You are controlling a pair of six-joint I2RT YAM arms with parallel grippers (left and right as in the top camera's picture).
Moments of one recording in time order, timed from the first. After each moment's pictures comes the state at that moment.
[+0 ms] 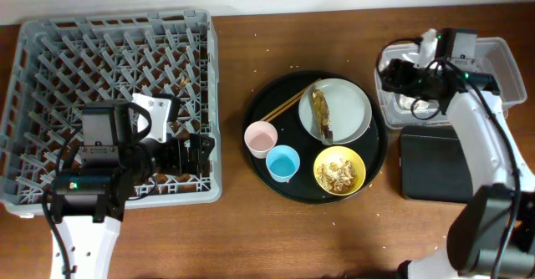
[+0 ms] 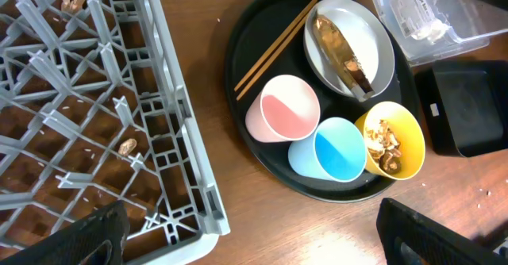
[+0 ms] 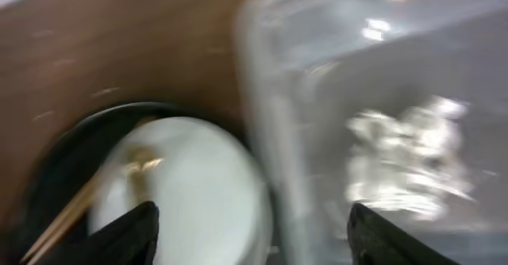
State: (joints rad) left arm -0.03 1.12 1.14 -0.94 0.44 0.00; right arm -0.15 1.70 1.36 -0.62 -0.28 0.16
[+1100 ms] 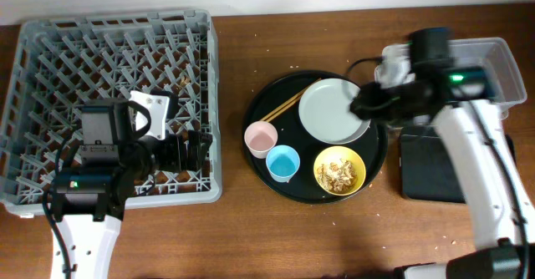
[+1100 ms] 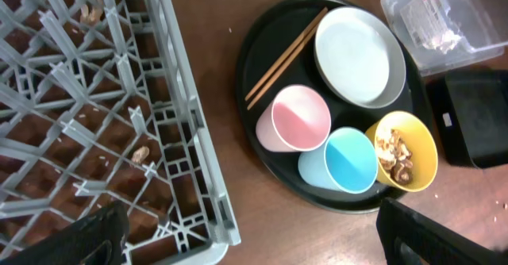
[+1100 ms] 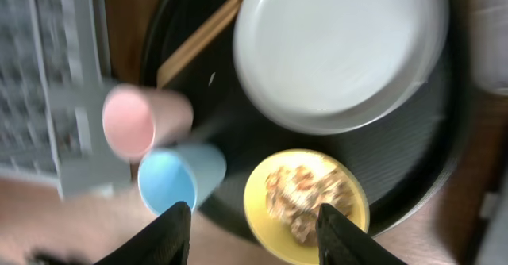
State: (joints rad) left arm -0.03 1.12 1.14 -0.91 0.41 -0.01; right arm 0.11 1.56 1.49 -1.14 -0.35 0.20
